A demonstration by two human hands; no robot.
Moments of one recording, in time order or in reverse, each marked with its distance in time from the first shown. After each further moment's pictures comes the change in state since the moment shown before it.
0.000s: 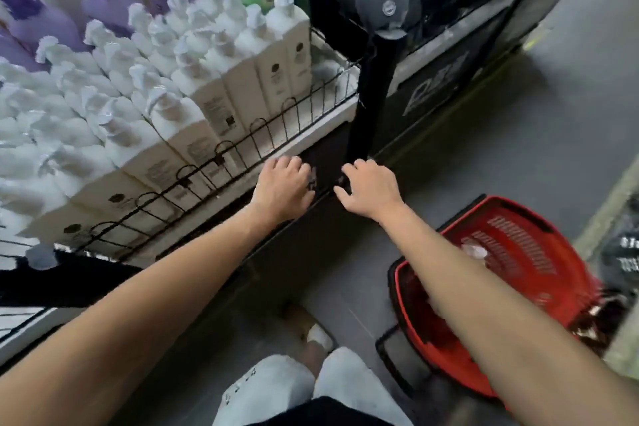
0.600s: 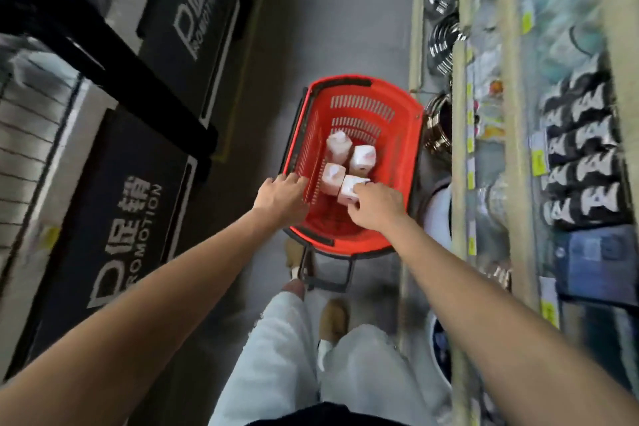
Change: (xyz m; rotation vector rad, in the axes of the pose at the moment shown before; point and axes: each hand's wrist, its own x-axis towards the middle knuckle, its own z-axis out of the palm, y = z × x) left_hand -0.032 0.347 0.054 -0.054 -0.374 0.646; right_hand -0.365 0.152 0.096 0.331 -0.251 0.897
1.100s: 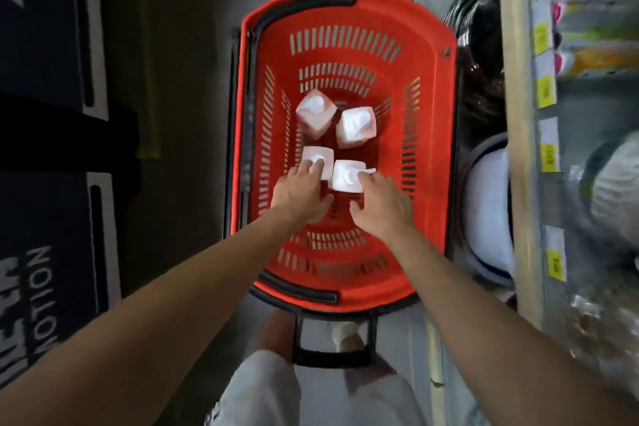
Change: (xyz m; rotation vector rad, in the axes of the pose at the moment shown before) left_hand 0.262 0.017 0.153 -0.146 -0.252 0.106; right_hand 0.186 0.089 0.146 0.184 -0.078 0.321
